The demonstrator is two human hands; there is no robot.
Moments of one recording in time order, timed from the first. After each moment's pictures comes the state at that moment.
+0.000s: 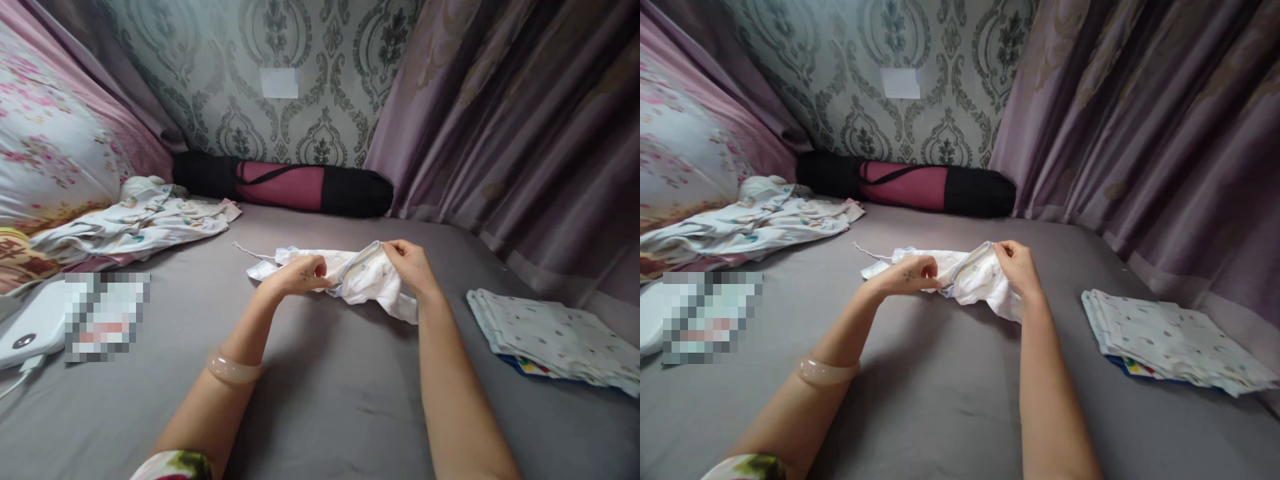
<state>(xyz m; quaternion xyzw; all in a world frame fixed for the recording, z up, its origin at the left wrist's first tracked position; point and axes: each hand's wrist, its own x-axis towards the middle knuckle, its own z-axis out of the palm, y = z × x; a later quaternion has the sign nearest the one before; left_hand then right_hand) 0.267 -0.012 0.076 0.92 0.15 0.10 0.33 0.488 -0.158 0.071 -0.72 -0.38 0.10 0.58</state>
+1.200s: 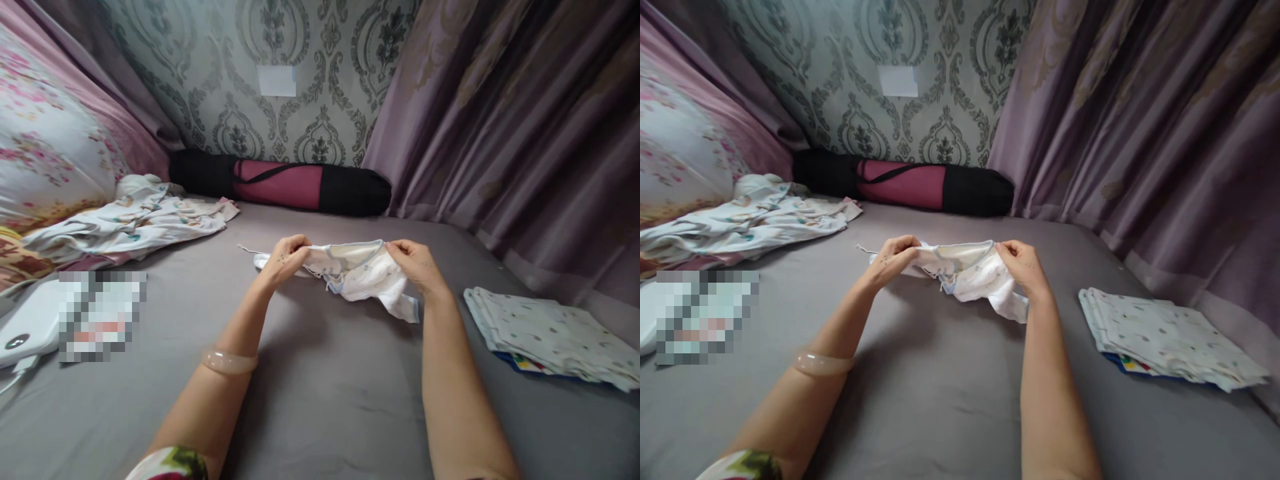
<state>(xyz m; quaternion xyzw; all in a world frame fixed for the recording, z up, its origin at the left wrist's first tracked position) 0.266 0.000 0.074 0.81 0.24 0.30 0.45 0.488 -0.171 0.083 -0.71 -0.36 0.15 0.58</state>
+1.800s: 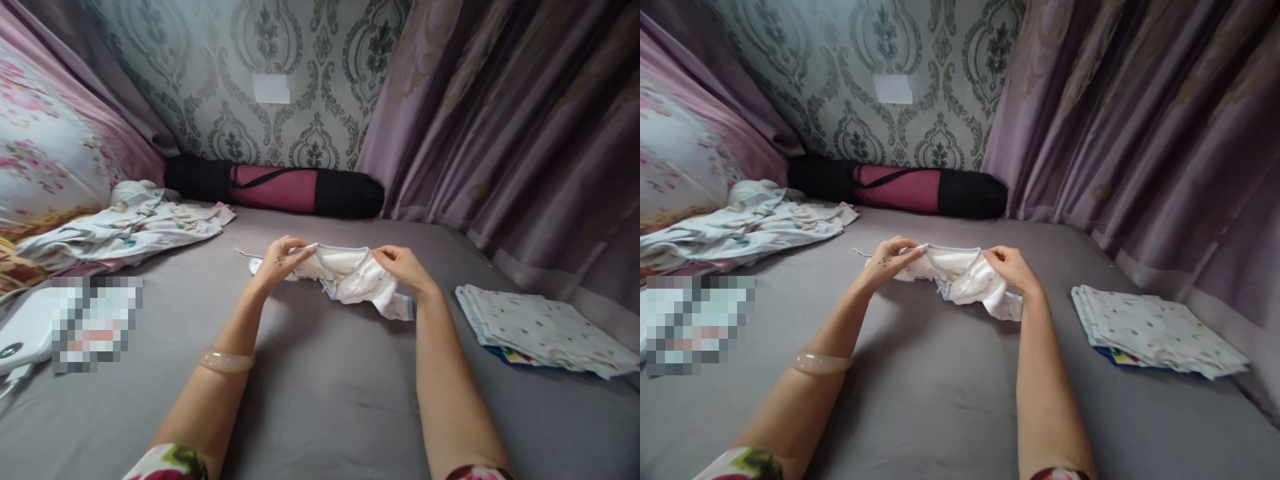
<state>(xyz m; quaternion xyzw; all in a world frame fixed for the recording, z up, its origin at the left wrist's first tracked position) 0.264 0.004 0.069 0.82 0.23 0.35 0.39 0.487 -0.175 0.082 -0.72 -0.42 0.21 0.51</state>
